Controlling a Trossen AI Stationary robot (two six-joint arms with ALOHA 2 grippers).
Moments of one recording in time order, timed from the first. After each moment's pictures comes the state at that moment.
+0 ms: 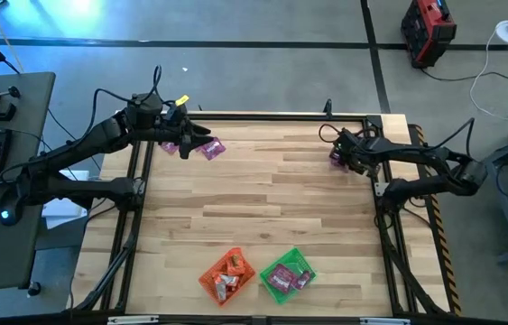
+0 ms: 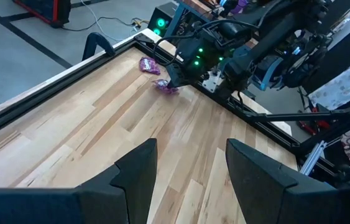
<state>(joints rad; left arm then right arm) 0.51 0.96 0.99 -0.43 0.30 -0.35 -0.73 1.27 0.48 -0.59 0.22 1.29</state>
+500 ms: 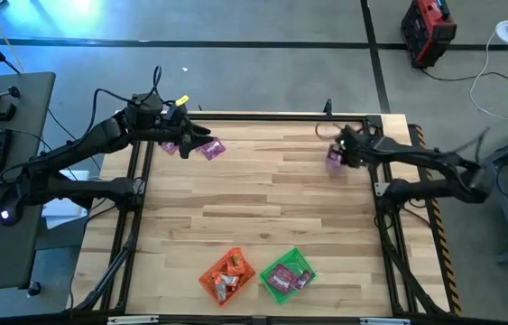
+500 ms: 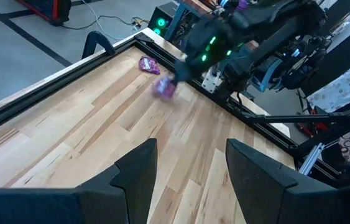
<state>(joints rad) 0.51 0.96 0.99 -0.43 0.30 -0.36 -0.70 1.14 0.54 -0.64 0.20 1.10</state>
